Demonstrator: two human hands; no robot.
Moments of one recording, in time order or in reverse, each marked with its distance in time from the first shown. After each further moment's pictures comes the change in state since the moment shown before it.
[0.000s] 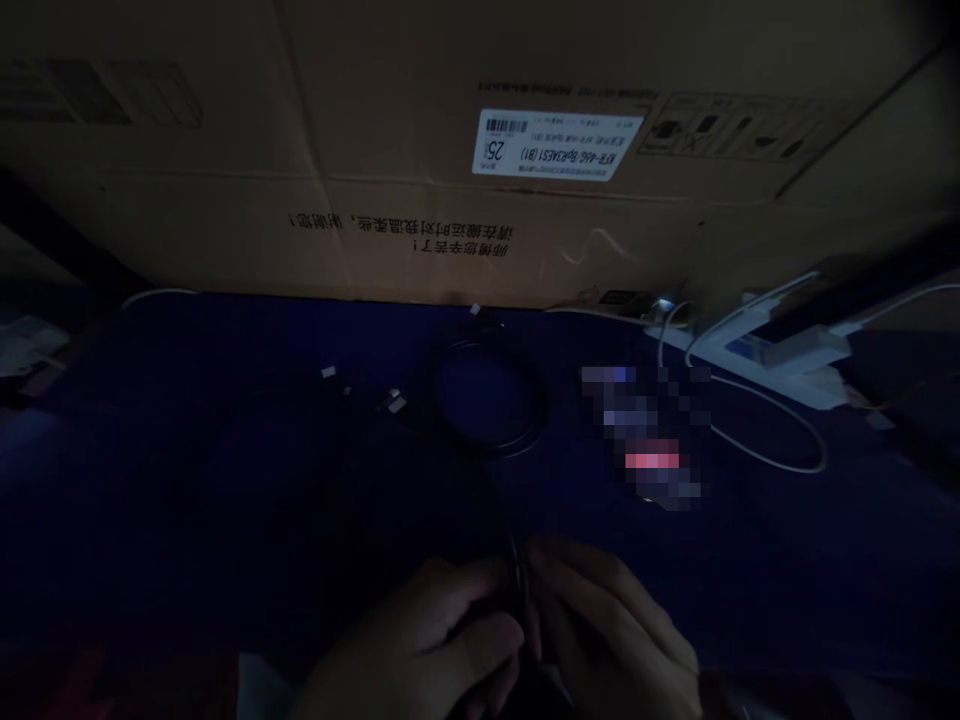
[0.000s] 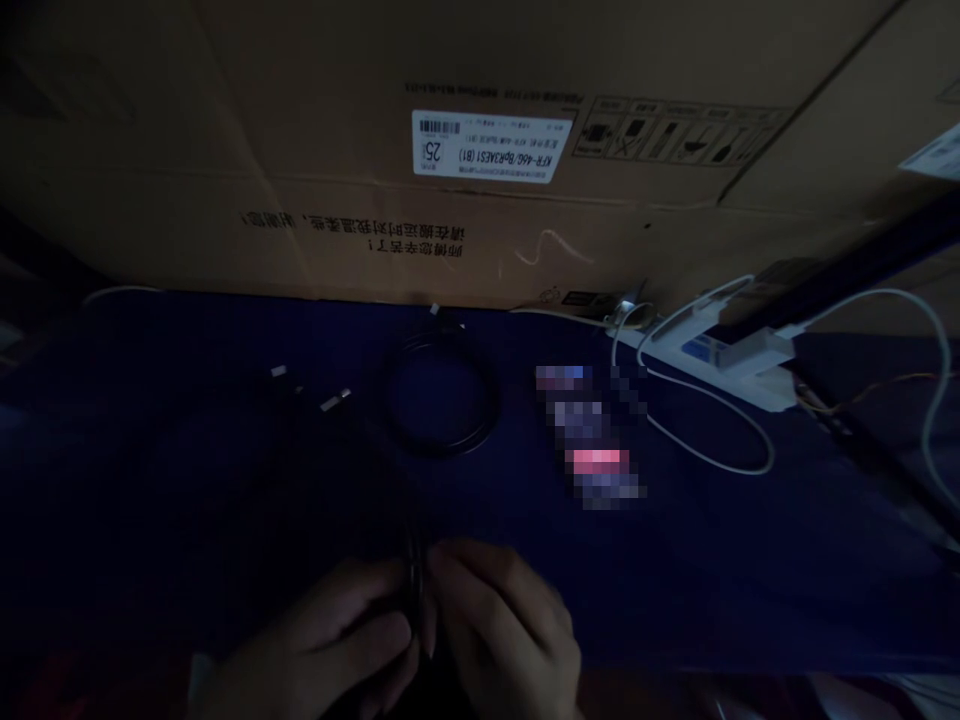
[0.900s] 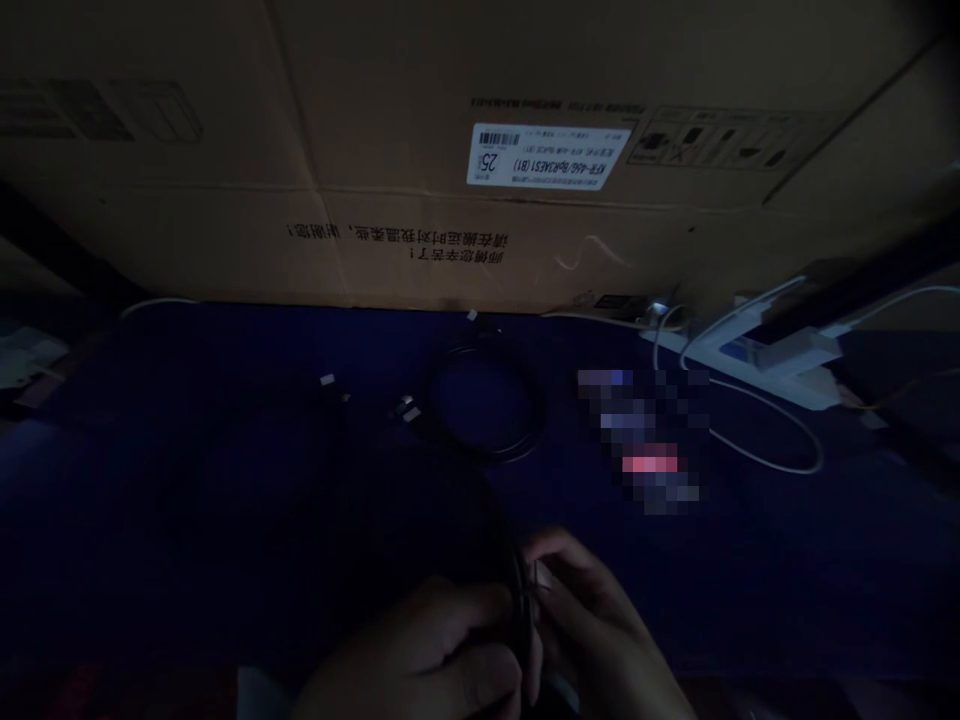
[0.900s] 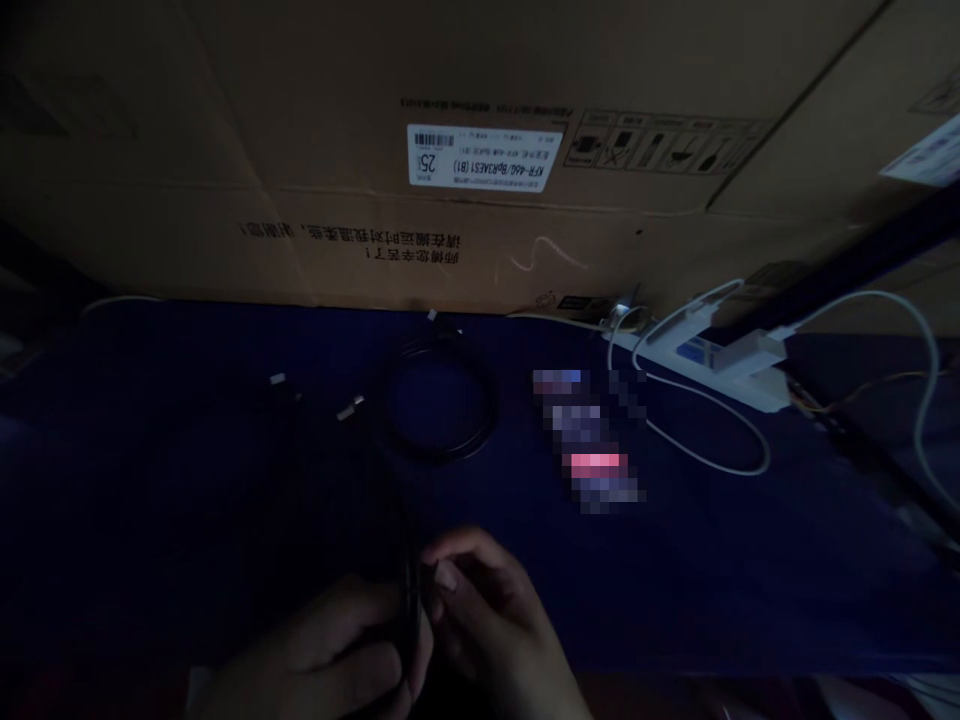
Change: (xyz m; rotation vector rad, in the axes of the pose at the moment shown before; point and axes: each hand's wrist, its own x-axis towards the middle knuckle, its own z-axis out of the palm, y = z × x) left_hand -0.009 0.000 -0.004 0.189 0.091 -0.080; right_hand 0.008 -0.007 0.004 1.129 -0.218 1.132
